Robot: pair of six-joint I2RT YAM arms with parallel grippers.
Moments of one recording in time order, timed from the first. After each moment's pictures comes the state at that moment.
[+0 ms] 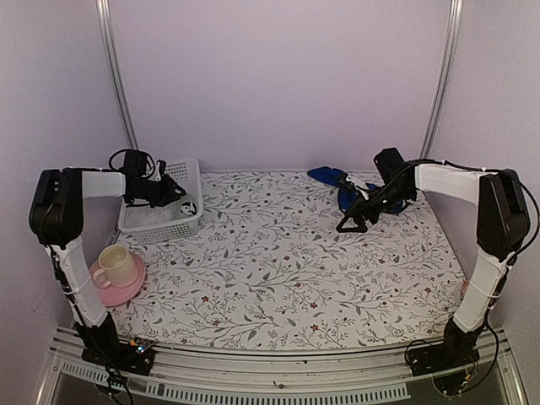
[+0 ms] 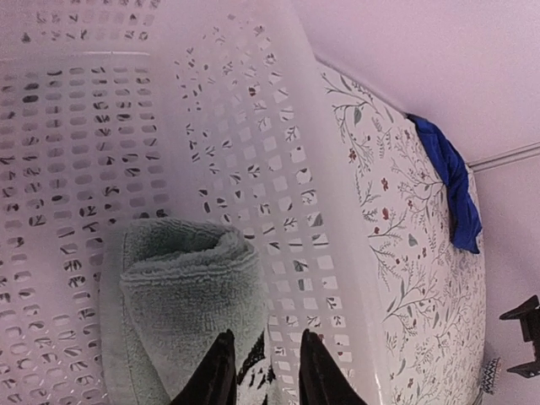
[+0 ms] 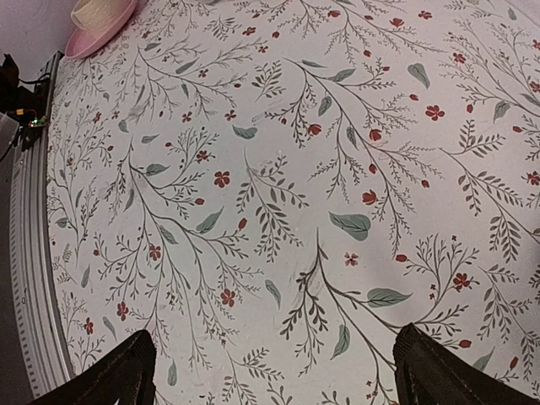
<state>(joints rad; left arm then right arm) -0.01 1.91 1.28 -0.13 0.49 -0.42 0.33 1.83 1.38 -0.69 -0.69 -0.56</state>
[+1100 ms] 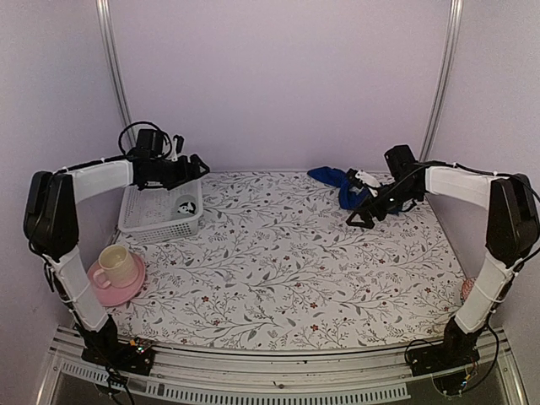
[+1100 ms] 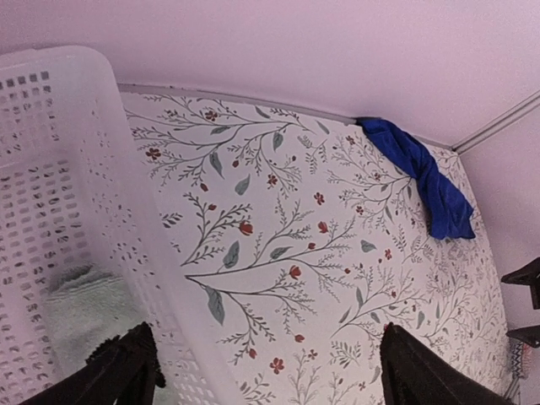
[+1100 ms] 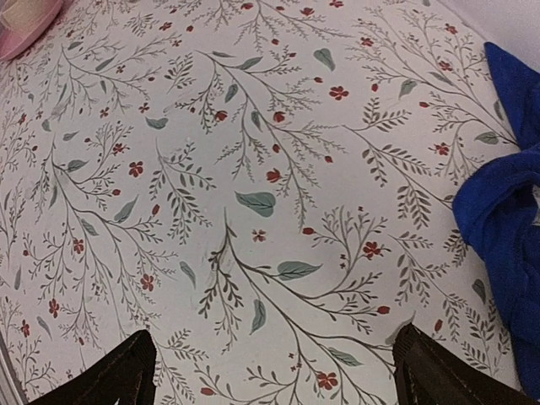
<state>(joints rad) -0.17 1.81 1.37 -0.18 0.34 -0.38 0.30 1.77 1.31 -0.59 -0.50 -0.54</state>
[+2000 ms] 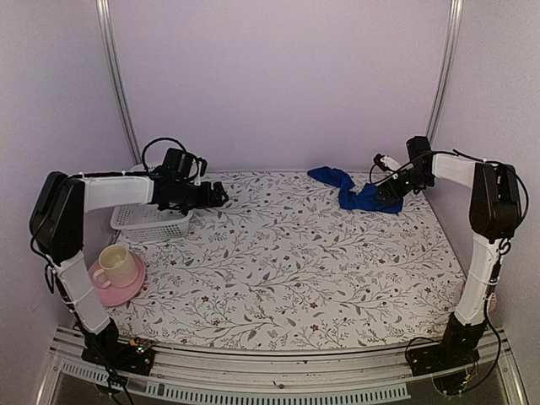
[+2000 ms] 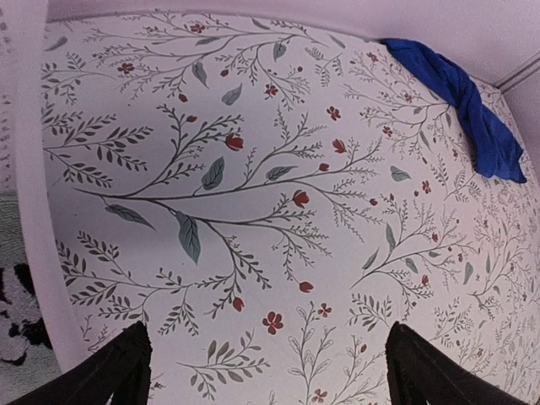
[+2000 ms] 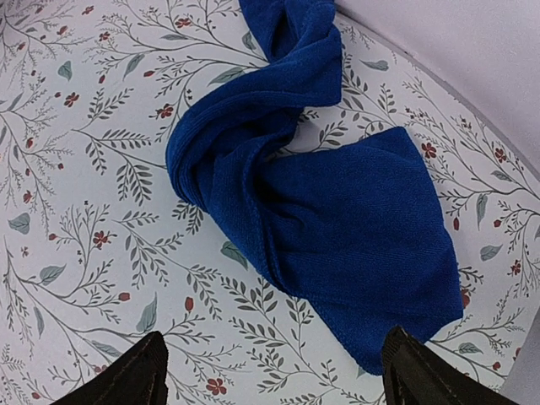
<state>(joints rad) -0.39 1.81 1.25 -0.18 0.10 -0.37 0.05 2.00 1.57 -0.55 -0.34 -0.53</state>
